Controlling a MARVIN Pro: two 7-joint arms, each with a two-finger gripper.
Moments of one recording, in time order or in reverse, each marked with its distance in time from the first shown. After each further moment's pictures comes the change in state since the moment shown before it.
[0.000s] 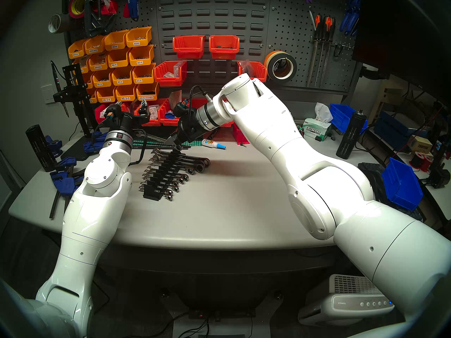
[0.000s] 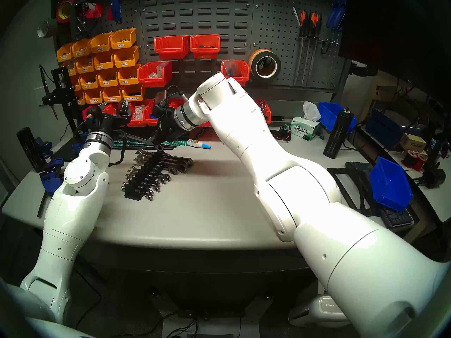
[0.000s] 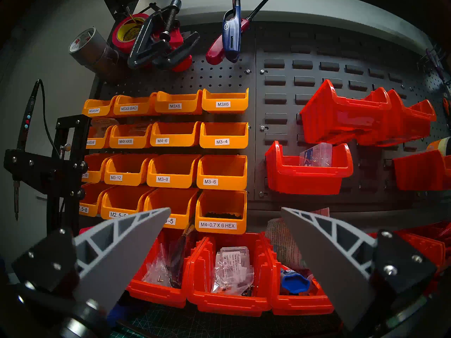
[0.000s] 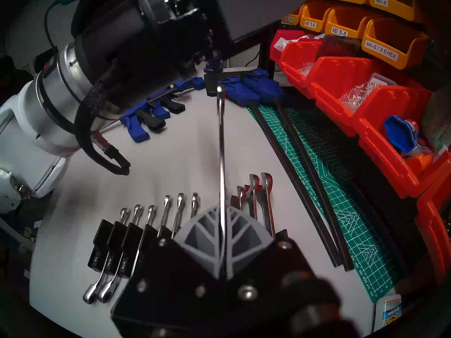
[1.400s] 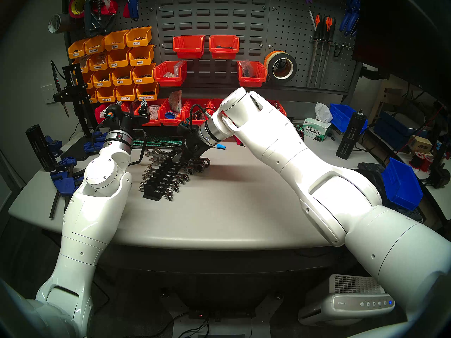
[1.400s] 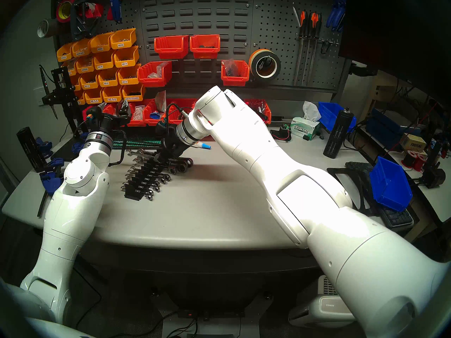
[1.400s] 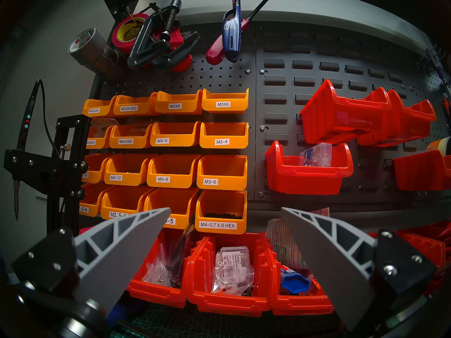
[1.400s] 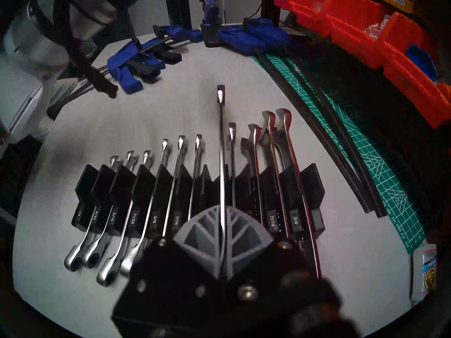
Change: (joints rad) left arm 0.000 0.000 0.000 0.000 0.000 0.000 0.000; right arm -0.065 0.135 -0.239 -0.150 0.171 0.107 -0.106
